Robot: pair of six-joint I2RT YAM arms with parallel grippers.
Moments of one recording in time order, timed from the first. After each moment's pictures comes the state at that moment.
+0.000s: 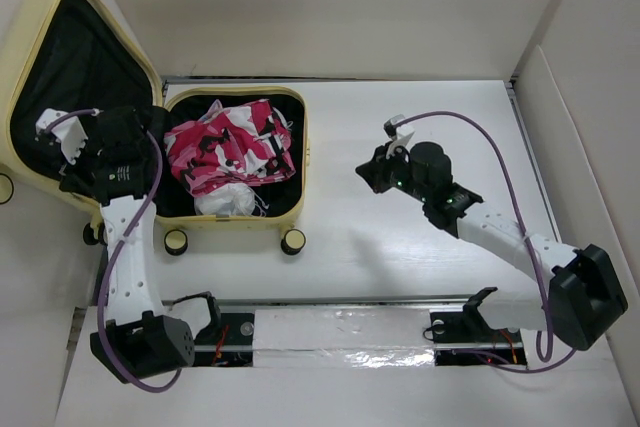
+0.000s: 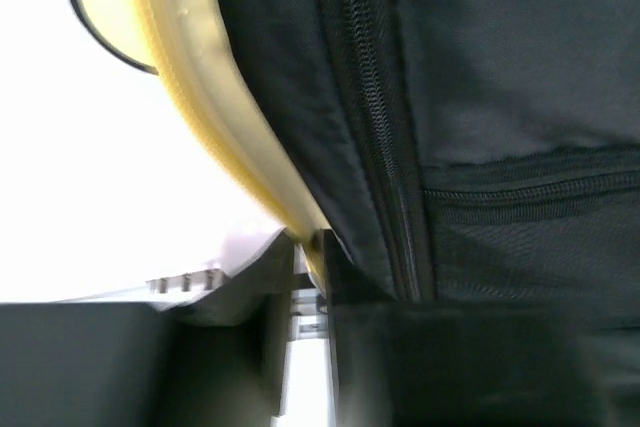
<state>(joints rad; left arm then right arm) 0.23 1.10 1.21 -0.66 -1.24 -0.42 0.62 1.24 0.80 0.20 -0.18 0.27</state>
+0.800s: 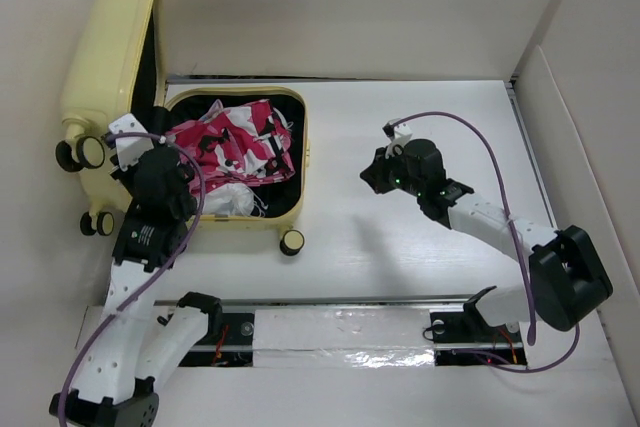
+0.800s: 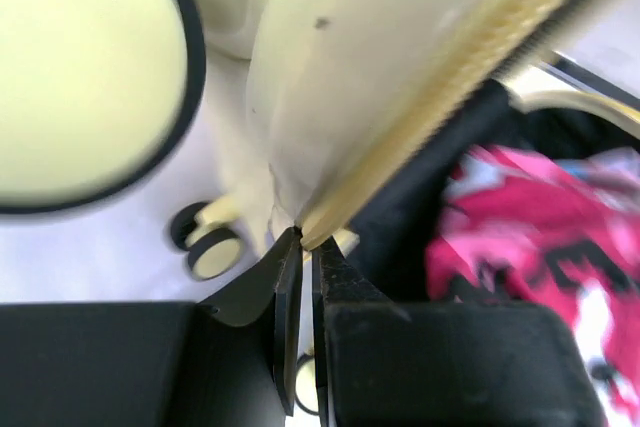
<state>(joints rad) -0.24 0.80 1.04 -0.53 -1.11 -0.20 0.55 1.35 0.81 0.16 -0.18 0.31</state>
